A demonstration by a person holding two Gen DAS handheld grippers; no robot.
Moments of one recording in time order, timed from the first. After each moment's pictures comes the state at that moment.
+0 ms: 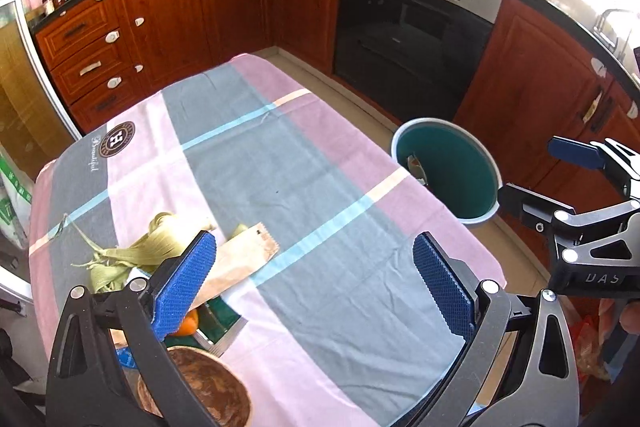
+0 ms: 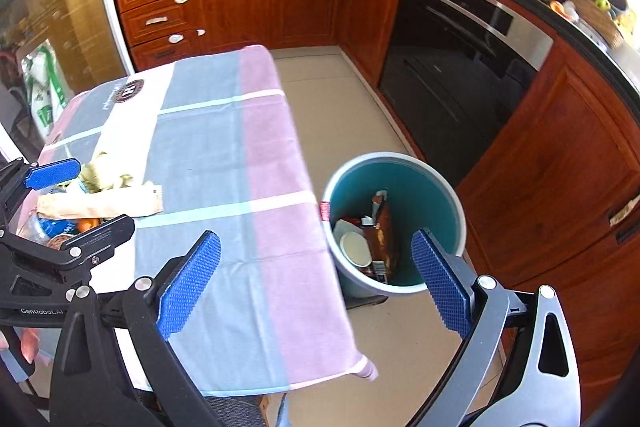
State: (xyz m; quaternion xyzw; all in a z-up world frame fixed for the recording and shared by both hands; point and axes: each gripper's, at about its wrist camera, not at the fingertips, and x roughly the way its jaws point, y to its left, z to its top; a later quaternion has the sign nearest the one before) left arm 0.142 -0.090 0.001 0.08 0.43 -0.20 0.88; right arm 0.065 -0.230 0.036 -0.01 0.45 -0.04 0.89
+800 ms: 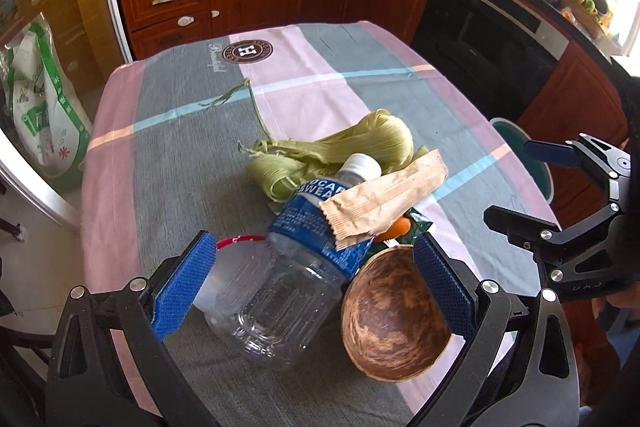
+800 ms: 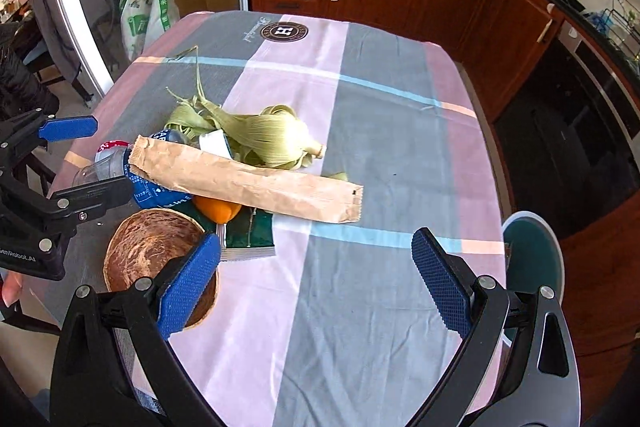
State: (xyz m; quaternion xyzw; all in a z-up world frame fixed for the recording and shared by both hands) left arm 0.131 0.109 -0.037 0.00 0.47 -0.13 0.87; right arm 0.101 -0.038 -0.009 -0.12 0.48 0.14 0.86
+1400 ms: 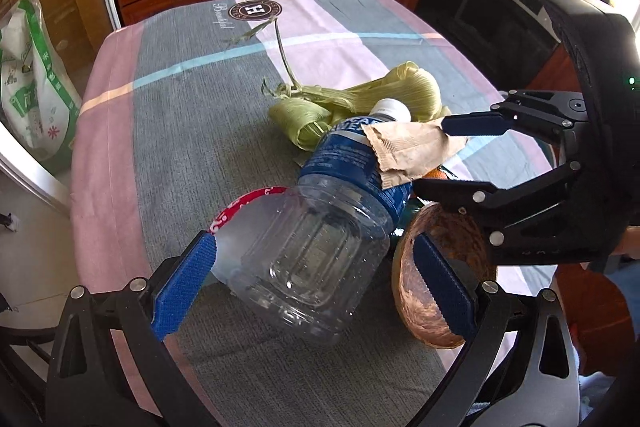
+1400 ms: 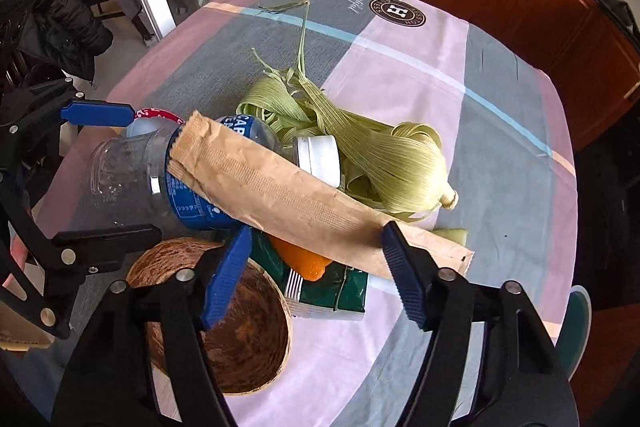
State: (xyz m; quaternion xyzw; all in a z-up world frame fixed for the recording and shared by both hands) left arm 0.131 0.136 -0.068 -0.01 0.51 -0.15 0.85; right arm 0.135 0.038 -0.050 -0.18 0.51 0.27 0.80
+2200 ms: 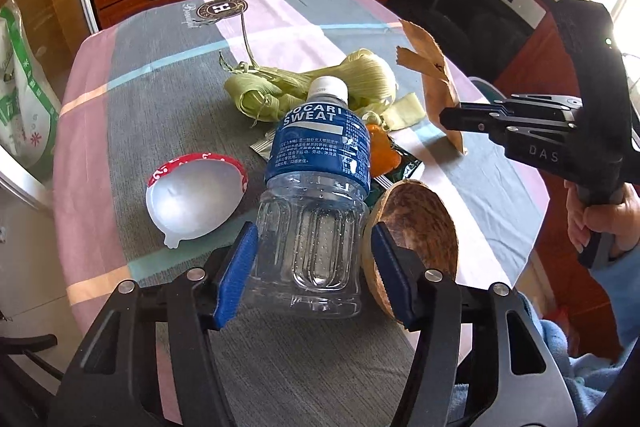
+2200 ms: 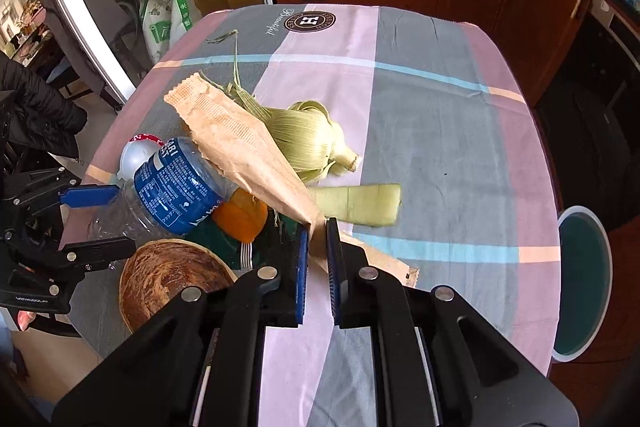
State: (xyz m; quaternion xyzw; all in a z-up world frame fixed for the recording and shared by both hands) left arm 0.116 0.117 -0.059 0.00 0.51 -0.18 0.84; right arm 0.121 -0.038 -0.031 -0.06 0.50 0.19 0.84
